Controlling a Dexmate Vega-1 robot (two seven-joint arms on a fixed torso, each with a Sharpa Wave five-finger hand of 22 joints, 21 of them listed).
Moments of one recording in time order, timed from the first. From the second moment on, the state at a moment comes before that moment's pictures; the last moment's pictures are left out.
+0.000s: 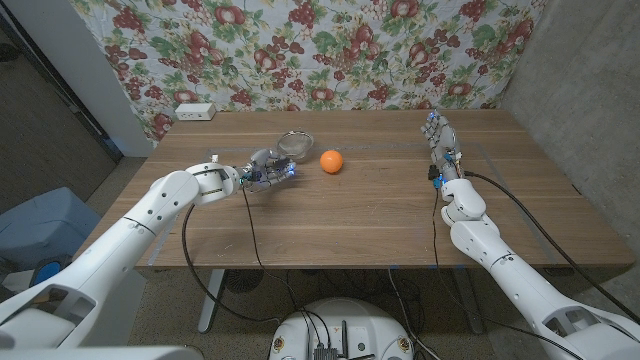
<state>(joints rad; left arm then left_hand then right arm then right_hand) 0.83 0.68 0.29 -1.72 -1.30 0.61 0.38 0.63 0.05 0.77 -0.18 0.17 0.66 0.18 0.17 0.36 0.93 0.04 0.18 0.21 1.18 -0.13 0.27 0.22 0.71 -0.07 1.06 0.16 -0.87 -0.40 -0.32 -1.32 0.62 0.45 -0.13 0.31 0.15 0.40 -0.10 0.20 0.22 0.08 0.19 0.18 0.16 0.03 0.19 0.20 0.04 0.02 0.23 0.28 0.16 0.01 0.24 0.17</state>
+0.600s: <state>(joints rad) 0.84 0.70 0.31 -1.80 -1.23 0.60 0.49 0.65 -0.05 0.64 -0.17 0.17 0.38 0.16 0.17 0.26 0.51 0.09 0.18 0.20 0.81 -0.08 0.19 0.20 0.56 0.01 0.89 0.16 -0.87 -0.40 -0.32 -1.31 0.63 0.46 -0.12 0.29 0.15 0.39 -0.09 0.19 0.22 0.08 0.19 0.18 0.16 0.04 0.19 0.20 0.05 0.02 0.23 0.28 0.16 0.01 0.24 0.17</state>
